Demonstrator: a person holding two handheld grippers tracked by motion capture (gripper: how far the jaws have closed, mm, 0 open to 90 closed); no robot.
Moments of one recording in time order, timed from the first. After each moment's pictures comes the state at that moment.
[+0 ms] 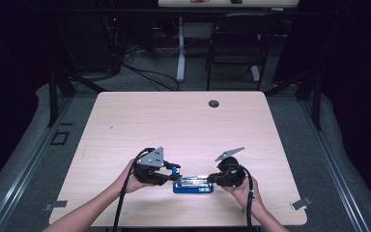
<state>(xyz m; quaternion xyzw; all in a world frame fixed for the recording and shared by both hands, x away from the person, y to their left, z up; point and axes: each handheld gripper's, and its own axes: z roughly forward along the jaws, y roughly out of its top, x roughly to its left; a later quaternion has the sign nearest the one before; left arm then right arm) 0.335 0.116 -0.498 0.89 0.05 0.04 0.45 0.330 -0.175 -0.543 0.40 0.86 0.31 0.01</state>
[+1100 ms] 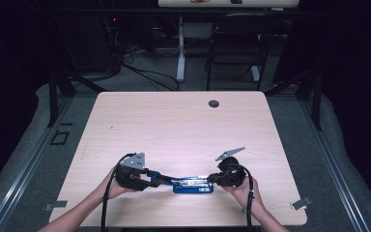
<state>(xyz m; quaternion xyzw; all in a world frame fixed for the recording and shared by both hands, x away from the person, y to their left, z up) 0.337 0.172 -0.532 0.91 0.12 -0.01 0.40 0.330 -0.176 -0.544 0.41 0.86 0.32 0.01</state>
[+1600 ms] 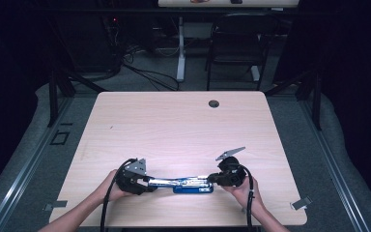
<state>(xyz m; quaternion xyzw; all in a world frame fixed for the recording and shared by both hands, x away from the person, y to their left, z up) 0.340 0.175 -0.560 0.94 0.12 -0.01 0.33 0.331 -0.177 -0.544 0.41 0.86 0.32 0.01</state>
